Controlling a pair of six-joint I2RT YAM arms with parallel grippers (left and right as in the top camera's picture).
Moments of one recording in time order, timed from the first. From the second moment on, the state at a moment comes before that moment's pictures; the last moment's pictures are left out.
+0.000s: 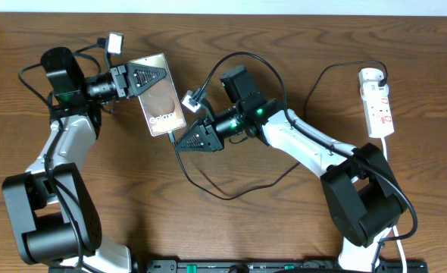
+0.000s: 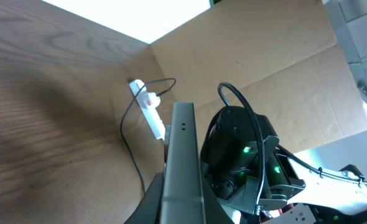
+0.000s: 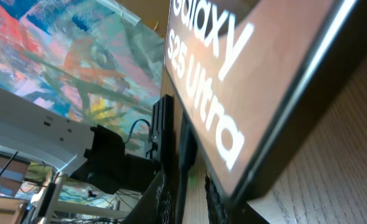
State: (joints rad) left arm 0.21 1.74 1.04 0.47 1.49 -0.83; right arm 0.62 1.96 1.33 -0.20 -1.20 0.09
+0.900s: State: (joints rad) left arm 0.19 1.74 1.04 0.47 1.49 -0.83; right arm 0.62 1.96 1.33 -0.20 -1.20 0.09
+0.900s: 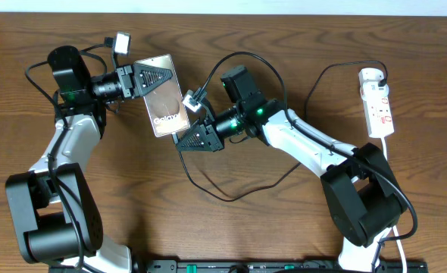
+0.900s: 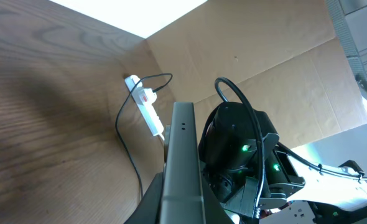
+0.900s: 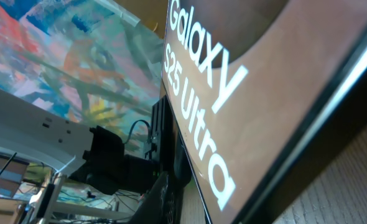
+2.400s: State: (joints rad) left arm 0.19 1.74 1.04 0.47 1.48 -0.82; right arm 0.61 1.96 1.32 -0.13 -1.23 0.15
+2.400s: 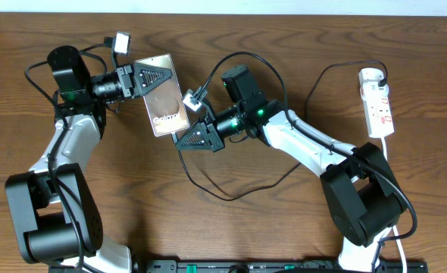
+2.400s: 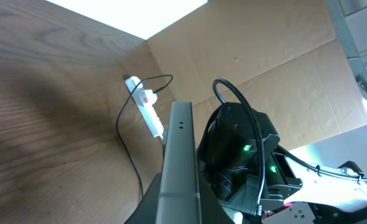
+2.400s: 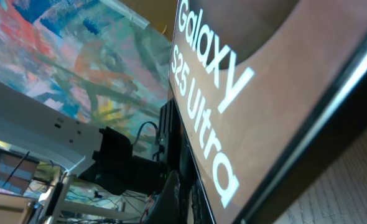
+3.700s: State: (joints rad) left arm 0.14 1.74 1.02 0.47 1.46 -0.76; right arm 0.58 1.97 1.31 0.01 -1.27 0.29
